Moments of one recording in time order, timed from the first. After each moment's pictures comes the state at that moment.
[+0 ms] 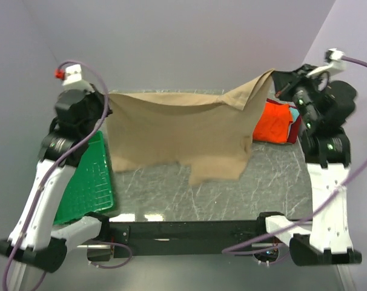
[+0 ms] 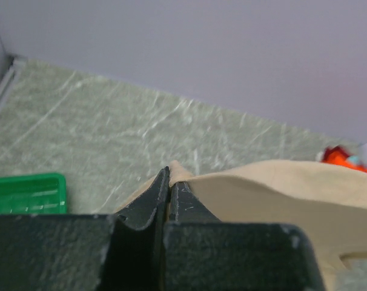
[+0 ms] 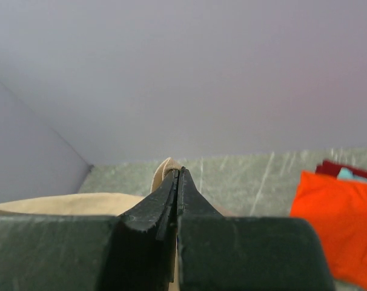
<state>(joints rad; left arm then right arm) -0.28 1.08 1.41 -0.53 -0.28 -0.39 0.01 1.08 1.59 -0.43 -0.18 0.40</state>
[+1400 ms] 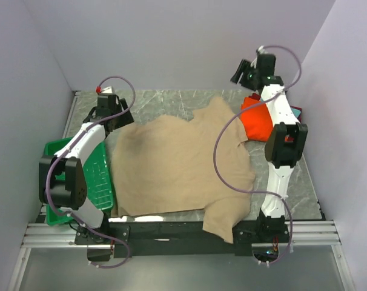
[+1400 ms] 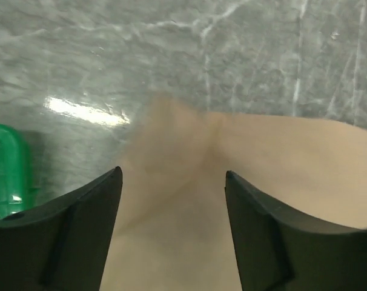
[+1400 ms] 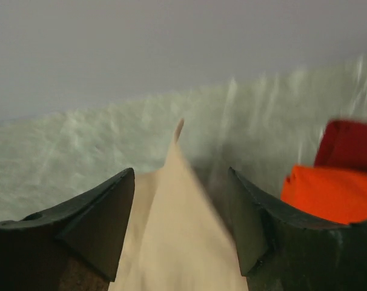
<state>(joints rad) -0.12 1.59 1.19 -0.28 -0.12 -0.44 0.01 2.11 2.12 -0.43 -0.20 0.38</state>
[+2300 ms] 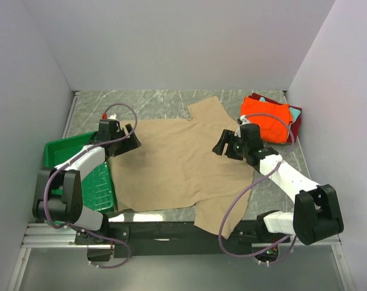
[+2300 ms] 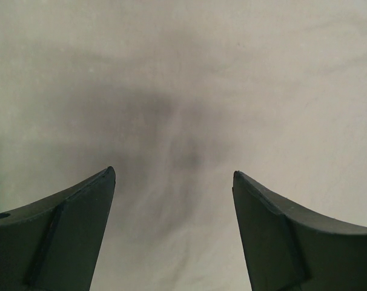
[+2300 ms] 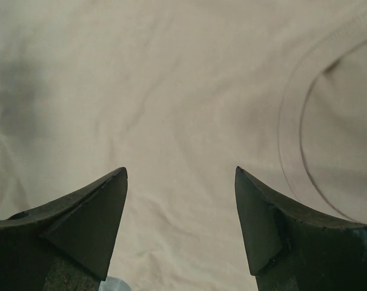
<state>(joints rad) -0.12 1.45 0.81 -0.14 0.12 -0.50 0.28 1.26 0.75 -0.17 -0.20 0.52</state>
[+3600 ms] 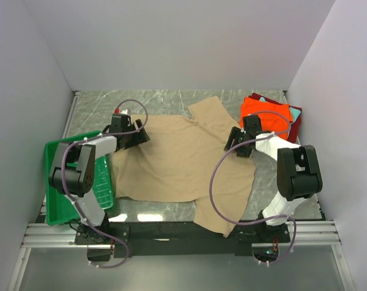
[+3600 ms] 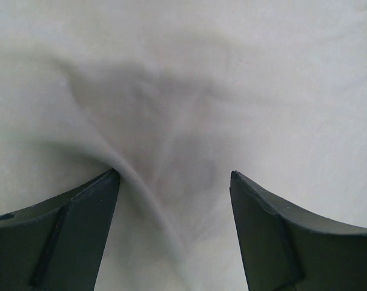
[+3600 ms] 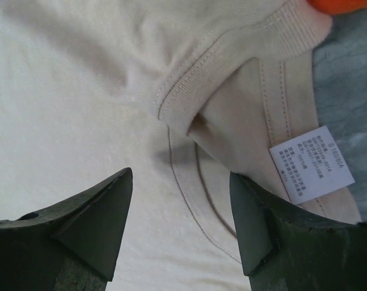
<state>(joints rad) -0.17 1.74 0.93 0.03 0.15 -0.51 0.12 1.68 0.94 -0.29 -0.12 0.50</state>
